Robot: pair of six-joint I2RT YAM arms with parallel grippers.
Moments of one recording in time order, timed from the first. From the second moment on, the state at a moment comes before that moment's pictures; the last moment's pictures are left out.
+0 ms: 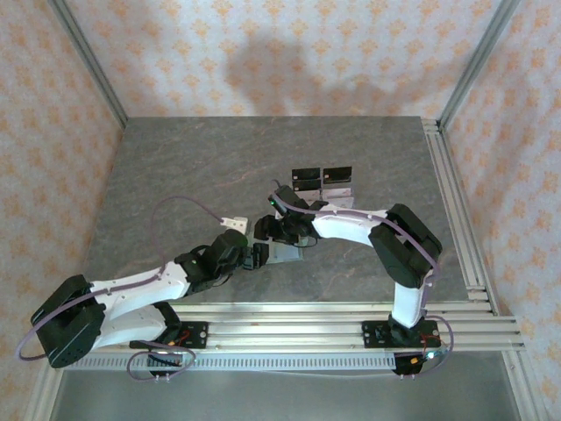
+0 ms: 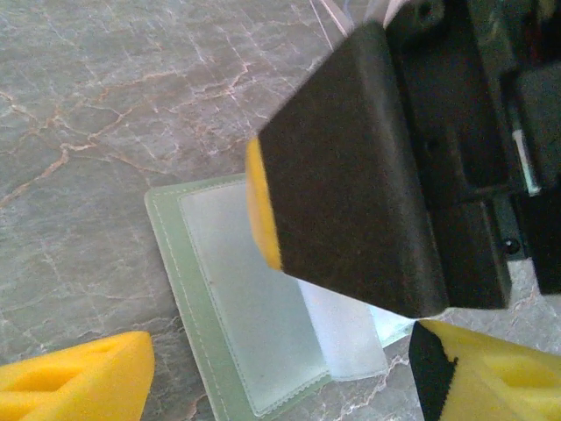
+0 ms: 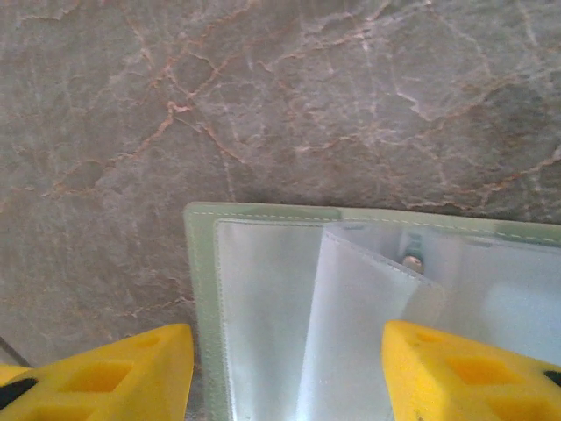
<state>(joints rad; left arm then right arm) -0.81 1.13 0.44 -0.06 -0.23 -0.63 0.82 1.85 1.15 -0.28 -0.27 0.84</state>
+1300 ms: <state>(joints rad) -0.82 1.35 0.47 -0.01 -0.29 -0.62 0.77 1.75 1.09 -0.25 -0.24 0.90</state>
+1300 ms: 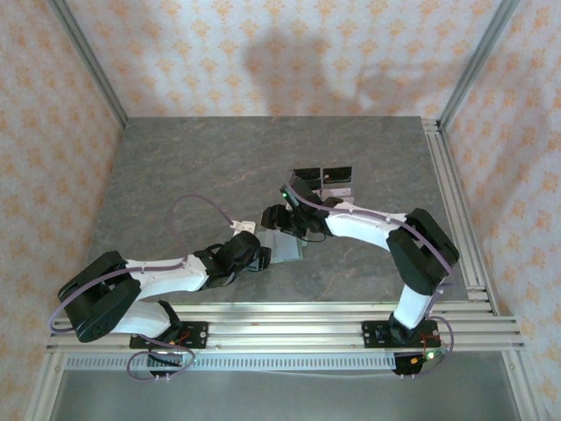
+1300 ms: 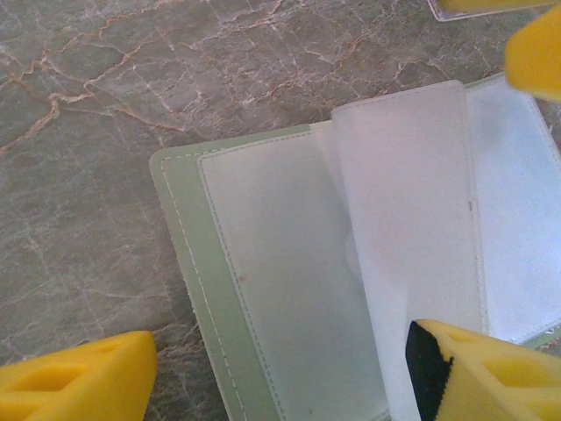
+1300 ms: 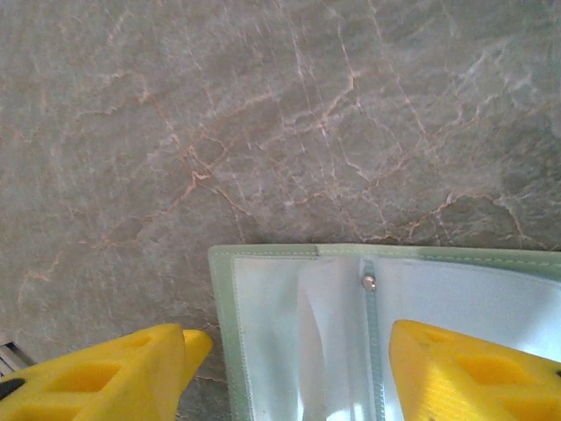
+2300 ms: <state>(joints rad) -0.82 1.10 0.44 -0.24 -0.39 -0.72 0.69 1.72 1.22 -0.20 -0.39 0.91</state>
